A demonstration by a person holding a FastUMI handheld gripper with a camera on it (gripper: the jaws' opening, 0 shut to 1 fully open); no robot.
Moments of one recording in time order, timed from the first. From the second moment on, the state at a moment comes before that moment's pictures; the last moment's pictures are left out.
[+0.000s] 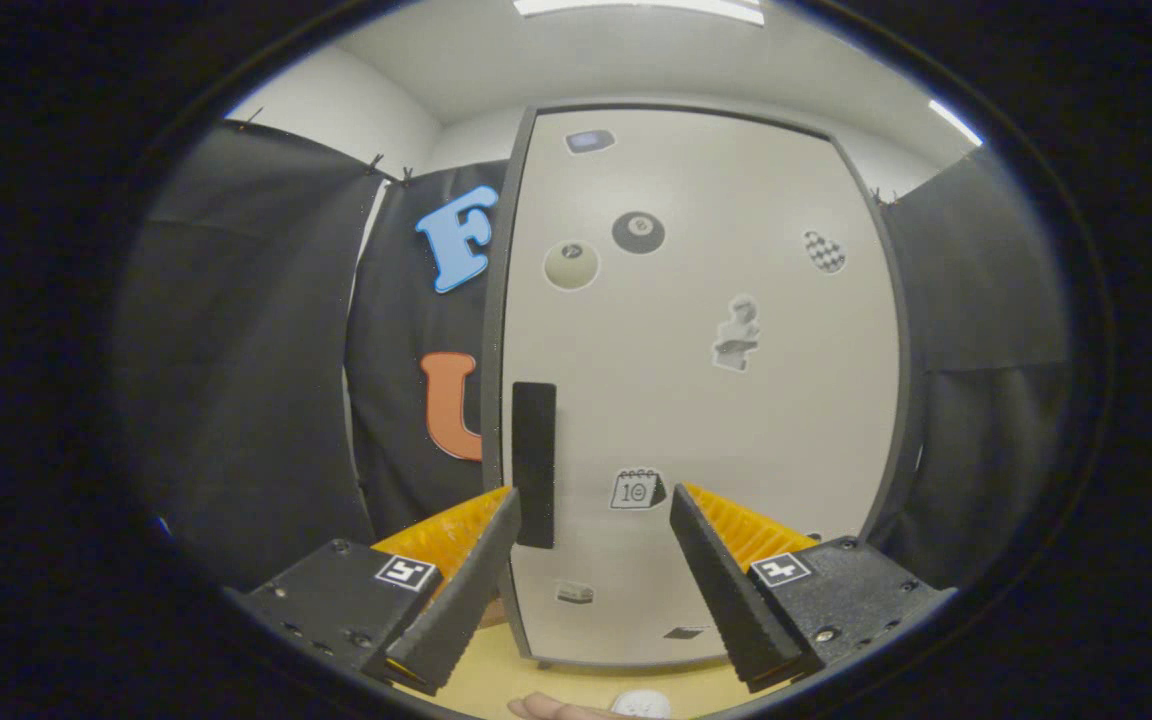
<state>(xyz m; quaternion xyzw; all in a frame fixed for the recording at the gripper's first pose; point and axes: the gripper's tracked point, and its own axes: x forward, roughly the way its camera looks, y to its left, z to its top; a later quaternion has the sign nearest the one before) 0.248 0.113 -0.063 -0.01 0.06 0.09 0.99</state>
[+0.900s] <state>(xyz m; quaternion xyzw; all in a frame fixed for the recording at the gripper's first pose) 0.313 0.150 -0.082 0.00 0.10 0.05 0.99</state>
